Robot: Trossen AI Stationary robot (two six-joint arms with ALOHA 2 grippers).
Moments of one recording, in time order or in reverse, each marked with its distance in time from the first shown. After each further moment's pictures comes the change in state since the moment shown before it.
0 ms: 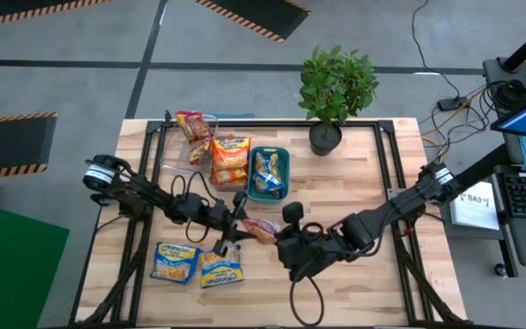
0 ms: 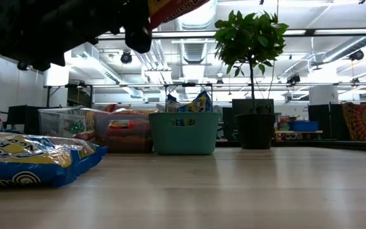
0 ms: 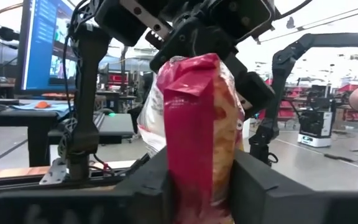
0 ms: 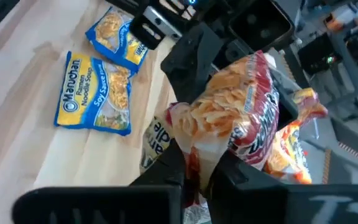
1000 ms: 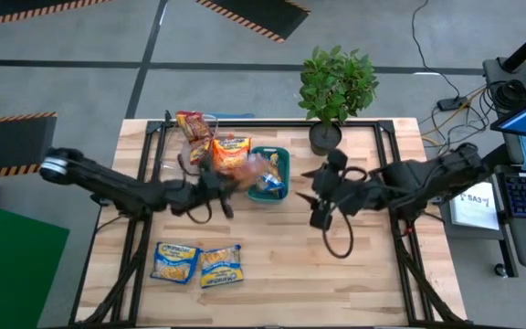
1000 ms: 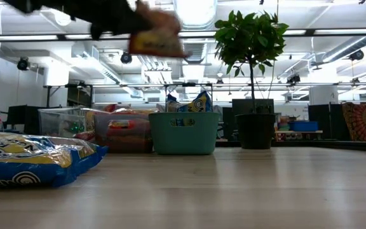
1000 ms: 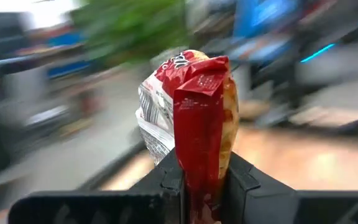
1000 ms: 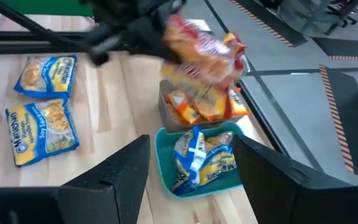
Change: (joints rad) left arm 0.021 -0.485 0.086 -0.882 -0.813 0.130; right arm -0.150 -0.314 -0.001 -0.286 0.007 0.377
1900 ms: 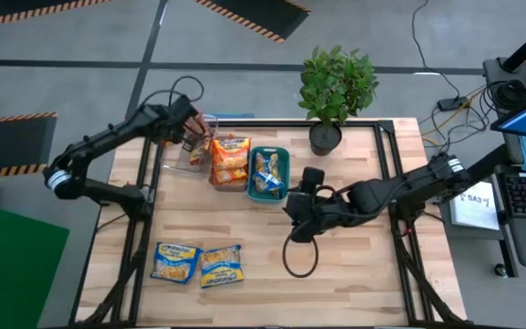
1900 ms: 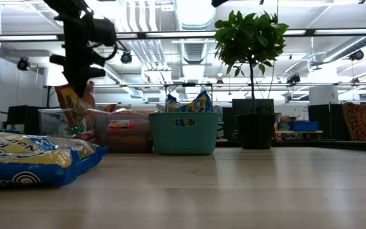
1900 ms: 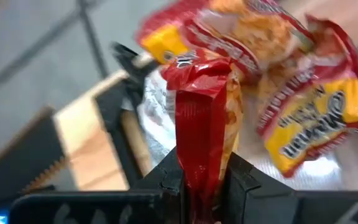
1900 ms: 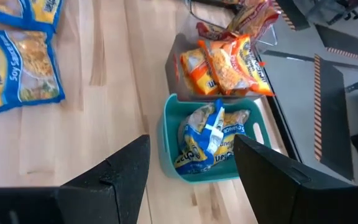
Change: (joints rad) left arm 0.965 0.094 0.497 -1.632 0.216 -0.268; right arm -0.002 0.195 -0.004 -0.008 -0.003 -0.055
